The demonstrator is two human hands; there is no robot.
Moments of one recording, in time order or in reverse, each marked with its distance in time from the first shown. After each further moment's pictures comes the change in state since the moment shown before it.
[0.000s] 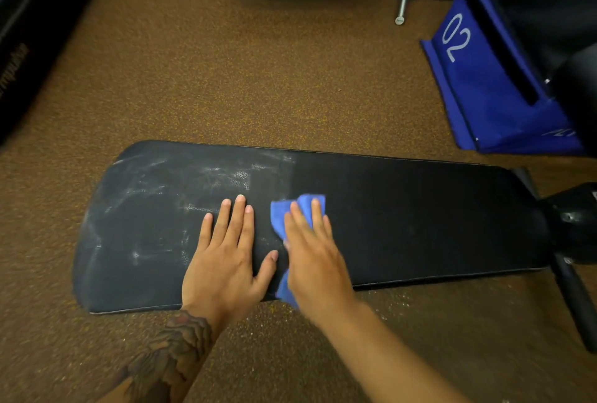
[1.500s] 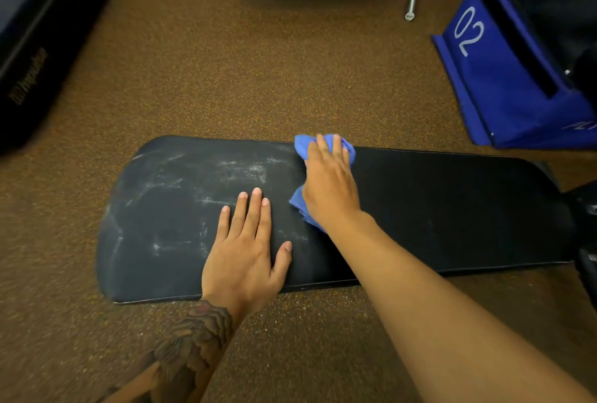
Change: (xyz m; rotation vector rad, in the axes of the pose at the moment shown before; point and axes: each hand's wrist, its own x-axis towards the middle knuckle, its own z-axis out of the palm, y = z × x) left_hand 0.000 -0.002 0.001 -0.030 0.015 -0.010; right_hand 0.100 0.012 -0.007 -0.136 -0.013 0.167
